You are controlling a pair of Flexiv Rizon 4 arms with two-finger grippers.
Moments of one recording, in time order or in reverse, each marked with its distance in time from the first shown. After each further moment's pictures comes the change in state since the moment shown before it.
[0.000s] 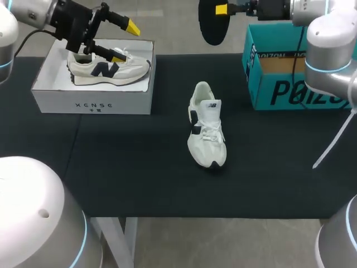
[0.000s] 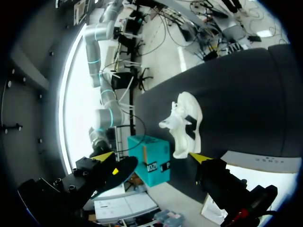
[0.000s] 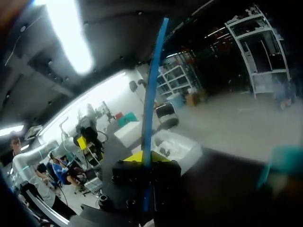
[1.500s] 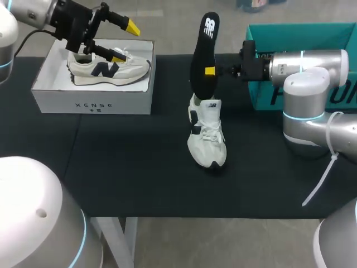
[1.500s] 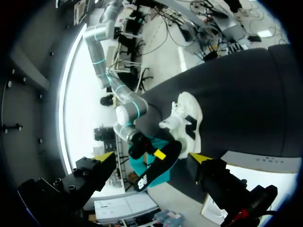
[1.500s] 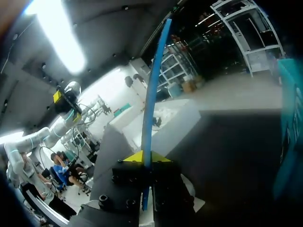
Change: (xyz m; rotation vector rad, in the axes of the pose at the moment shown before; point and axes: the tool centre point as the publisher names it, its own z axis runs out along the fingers) left arm 0.000 0.000 0.000 0.000 -0.001 0.000; right arm -0.063 -0.168 0.046 0.025 0.000 0.080
